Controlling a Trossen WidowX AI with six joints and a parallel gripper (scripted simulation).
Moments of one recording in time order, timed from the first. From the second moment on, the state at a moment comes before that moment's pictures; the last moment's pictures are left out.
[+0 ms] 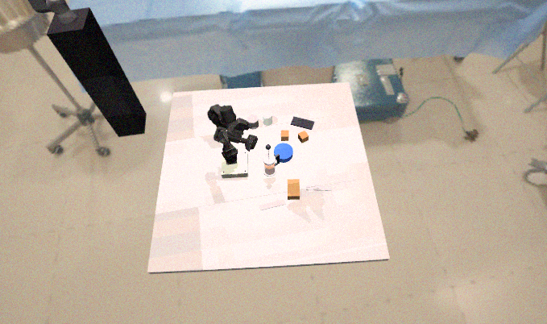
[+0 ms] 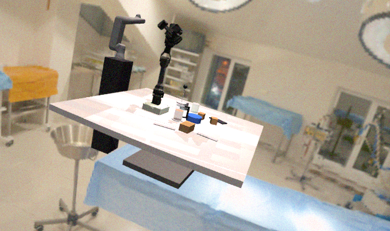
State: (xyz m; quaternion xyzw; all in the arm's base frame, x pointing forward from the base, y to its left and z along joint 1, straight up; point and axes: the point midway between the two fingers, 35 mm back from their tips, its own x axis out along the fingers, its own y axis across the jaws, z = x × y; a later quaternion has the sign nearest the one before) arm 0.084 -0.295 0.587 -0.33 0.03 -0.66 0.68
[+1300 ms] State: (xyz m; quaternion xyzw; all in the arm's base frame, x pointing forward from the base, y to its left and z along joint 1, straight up) arm 0.174 -0.065 0.260 0.05 0.26 -0.17 0.95
